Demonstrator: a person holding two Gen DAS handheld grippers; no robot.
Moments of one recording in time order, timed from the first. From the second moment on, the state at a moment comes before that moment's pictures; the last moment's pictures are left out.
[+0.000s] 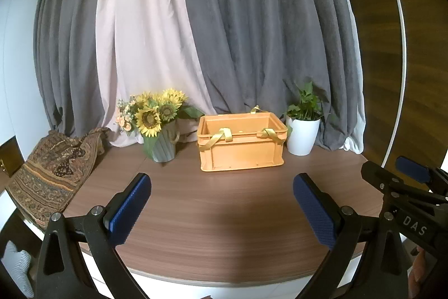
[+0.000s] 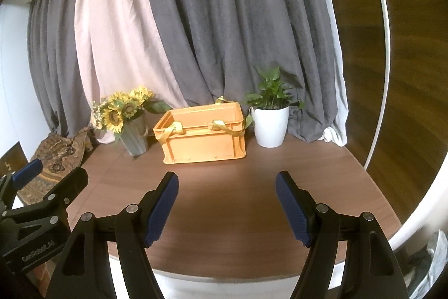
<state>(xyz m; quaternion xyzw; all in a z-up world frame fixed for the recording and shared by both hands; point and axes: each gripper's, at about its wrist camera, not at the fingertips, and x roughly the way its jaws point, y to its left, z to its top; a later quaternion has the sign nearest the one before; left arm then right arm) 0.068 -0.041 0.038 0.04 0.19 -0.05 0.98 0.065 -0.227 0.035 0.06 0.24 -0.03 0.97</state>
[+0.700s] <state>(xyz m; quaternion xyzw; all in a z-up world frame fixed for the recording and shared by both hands) 0.061 -0.047 0.042 0.04 0.19 -0.04 0.98 0.061 -0.230 0.037 0.07 0.24 -0.02 0.97</state>
